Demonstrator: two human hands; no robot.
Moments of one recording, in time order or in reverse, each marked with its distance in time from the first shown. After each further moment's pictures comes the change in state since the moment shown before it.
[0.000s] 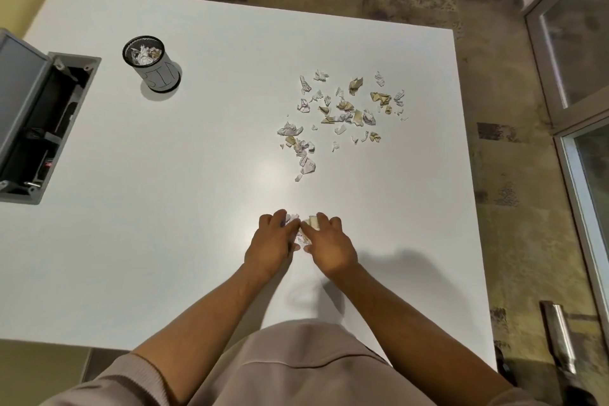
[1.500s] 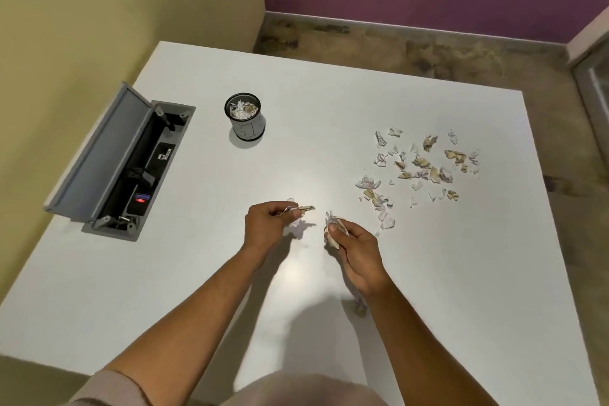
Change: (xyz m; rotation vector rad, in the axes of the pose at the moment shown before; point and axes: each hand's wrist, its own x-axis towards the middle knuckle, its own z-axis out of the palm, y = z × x) left_hand 0.032 -0.149 -0.155 -1.168 0.355 -0.428; right_hand 0.092 -0.126 -0.069 1.940 0.119 0.331
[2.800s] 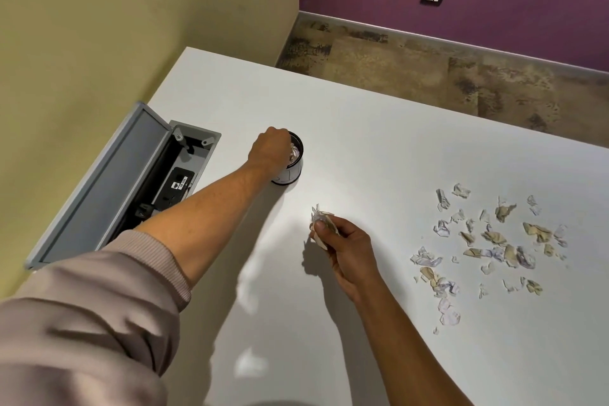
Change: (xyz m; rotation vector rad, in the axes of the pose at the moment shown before) left_hand 0.267 0.132 -0.059 1.222 0.028 0.214; right_hand 0.140 -0.029 0.143 0.004 -0.110 0.029
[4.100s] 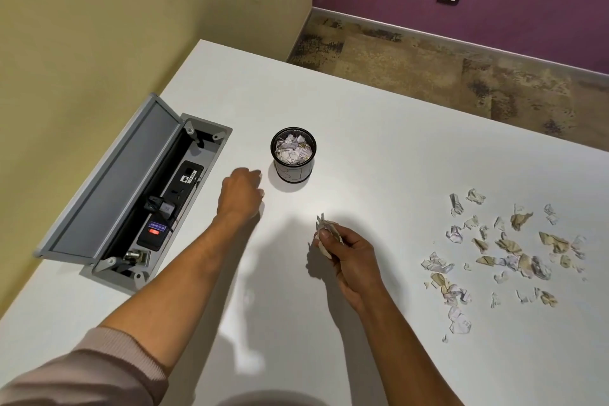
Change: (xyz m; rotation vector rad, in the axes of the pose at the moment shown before) left_hand -0.057 -0.086 0.065 -0.391 0.117 -0.196; right_hand 0.003 0.021 -0.005 -0.107 -0.009 0.069
